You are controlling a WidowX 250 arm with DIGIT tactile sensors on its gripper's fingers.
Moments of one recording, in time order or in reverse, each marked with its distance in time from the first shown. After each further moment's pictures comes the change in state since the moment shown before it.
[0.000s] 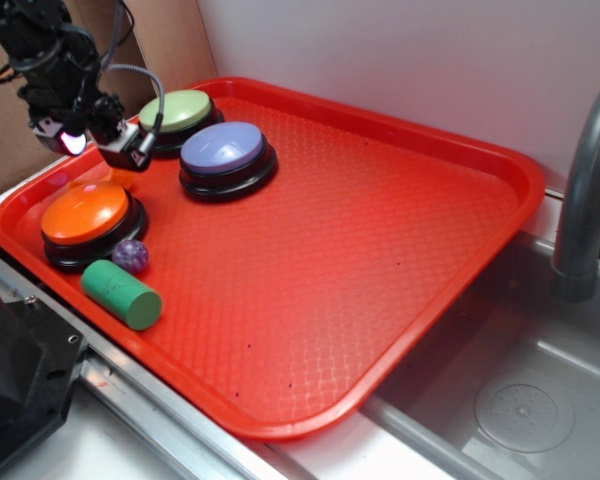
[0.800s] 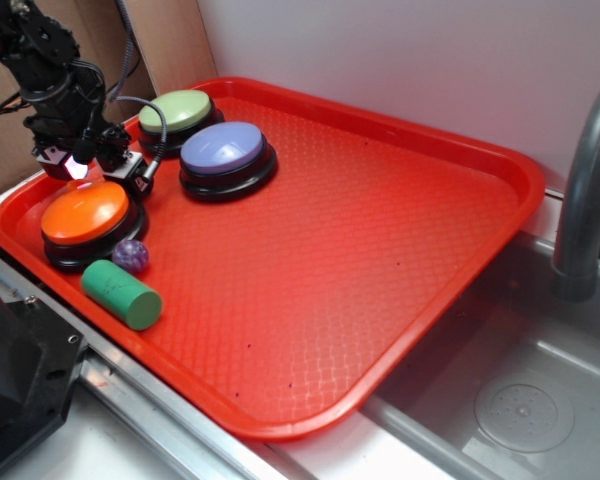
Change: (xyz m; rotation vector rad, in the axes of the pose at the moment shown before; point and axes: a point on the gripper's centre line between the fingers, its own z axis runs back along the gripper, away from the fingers) arm -0.006 0.010 -0.022 0.023 0.059 0.039
